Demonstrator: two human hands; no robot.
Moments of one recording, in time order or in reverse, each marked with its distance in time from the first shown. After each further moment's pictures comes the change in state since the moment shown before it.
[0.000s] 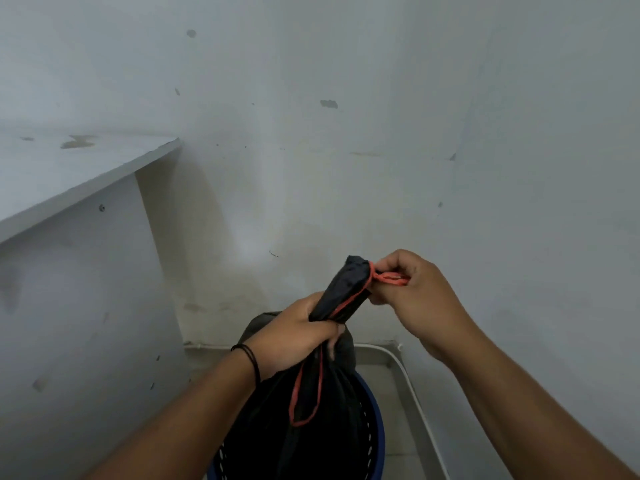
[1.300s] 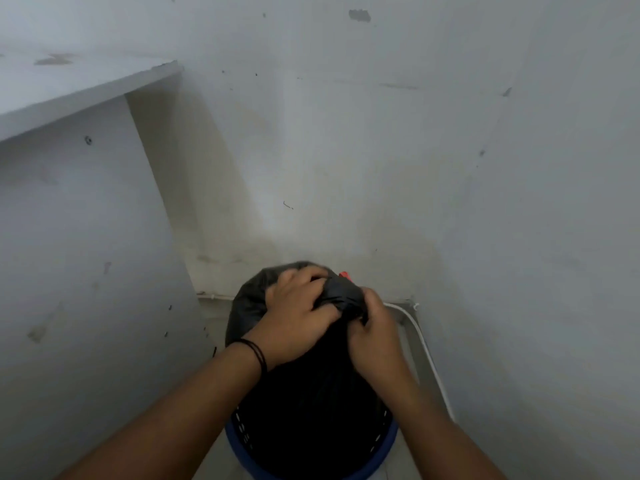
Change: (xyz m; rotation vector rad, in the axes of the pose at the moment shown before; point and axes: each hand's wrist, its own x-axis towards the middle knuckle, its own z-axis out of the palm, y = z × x) left_hand -0.007 -0.063 0.004 0.617 0.245 -0.004; right_hand -0.032 0.113 0.100 -0.055 0.016 0.000
